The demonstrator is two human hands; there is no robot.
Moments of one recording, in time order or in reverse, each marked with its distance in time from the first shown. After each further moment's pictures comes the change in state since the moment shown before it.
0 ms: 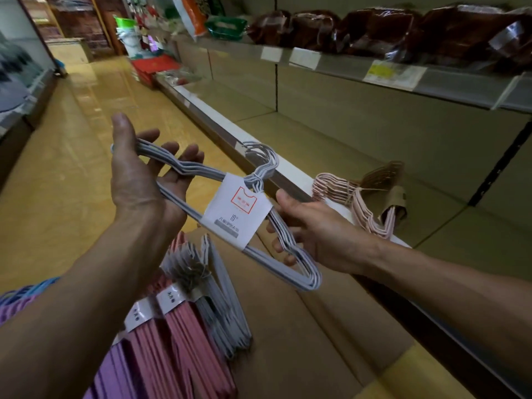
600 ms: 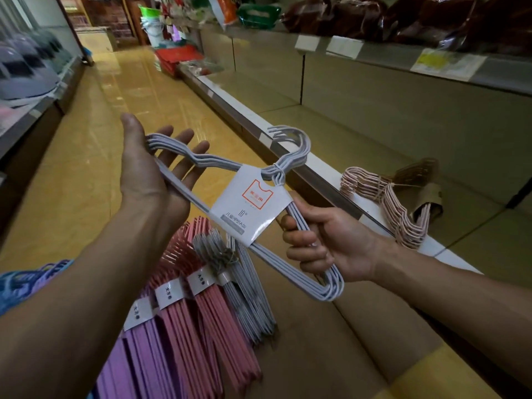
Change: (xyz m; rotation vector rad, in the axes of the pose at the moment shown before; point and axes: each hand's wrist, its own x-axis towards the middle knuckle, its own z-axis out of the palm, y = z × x) left_hand 0.015 0.029 -0.044 0.098 0.022 -0.057; right_hand 0.013 0.017 0.028 0.481 -0.448 0.283
